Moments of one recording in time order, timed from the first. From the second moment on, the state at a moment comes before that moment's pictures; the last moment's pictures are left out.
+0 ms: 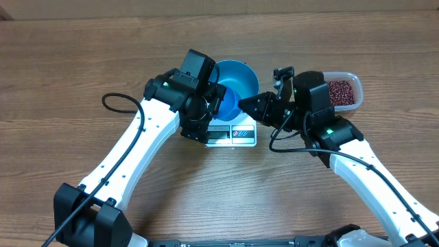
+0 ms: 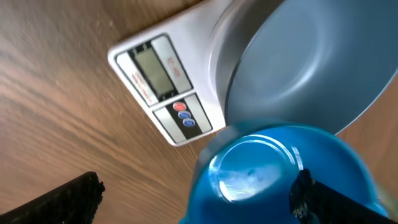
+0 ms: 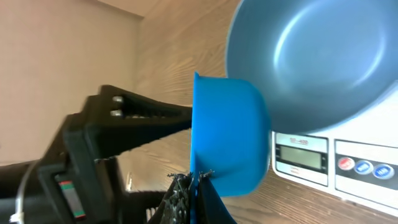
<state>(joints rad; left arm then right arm) -0.46 1.66 1.45 -1.00 0.18 -1.64 0.38 1.36 0.95 -0.20 -0.58 0.86</state>
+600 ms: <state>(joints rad) -0.29 1.66 1.45 -0.87 0.32 -0.89 0.21 1.32 0.95 -0.34 -0.59 0.75</state>
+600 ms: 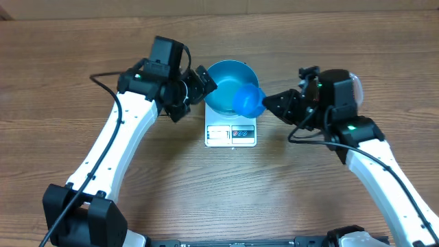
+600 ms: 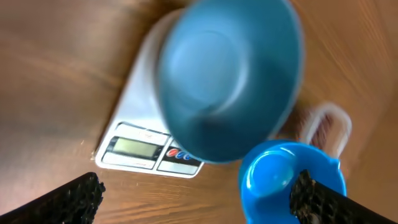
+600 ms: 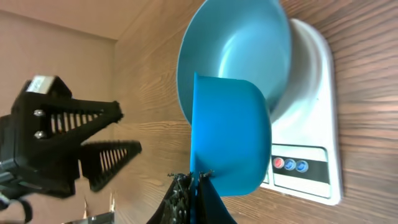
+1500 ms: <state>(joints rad) -0.28 1.63 1.51 -0.78 0.56 -0.38 -0.05 1.20 1.28 -0.93 -0.54 0.41</state>
